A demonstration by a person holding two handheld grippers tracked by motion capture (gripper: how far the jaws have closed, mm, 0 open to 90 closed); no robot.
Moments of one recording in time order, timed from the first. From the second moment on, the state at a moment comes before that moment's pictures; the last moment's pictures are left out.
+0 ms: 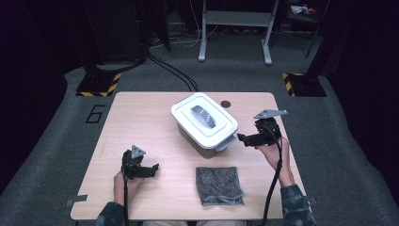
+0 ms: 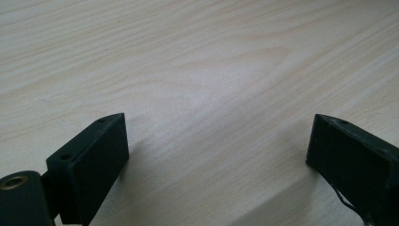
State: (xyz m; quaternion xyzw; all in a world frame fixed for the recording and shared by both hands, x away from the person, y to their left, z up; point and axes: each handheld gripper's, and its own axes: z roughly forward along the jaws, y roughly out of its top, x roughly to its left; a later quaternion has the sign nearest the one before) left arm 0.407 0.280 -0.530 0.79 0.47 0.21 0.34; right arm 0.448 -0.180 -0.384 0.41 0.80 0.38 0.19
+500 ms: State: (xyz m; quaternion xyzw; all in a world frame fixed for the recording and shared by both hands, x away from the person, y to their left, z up) left arm 0.407 0.280 -0.530 0.79 0.47 0.21 0.34; right arm 0.409 -0.239 -0.470 0.48 0.79 0.34 0.20
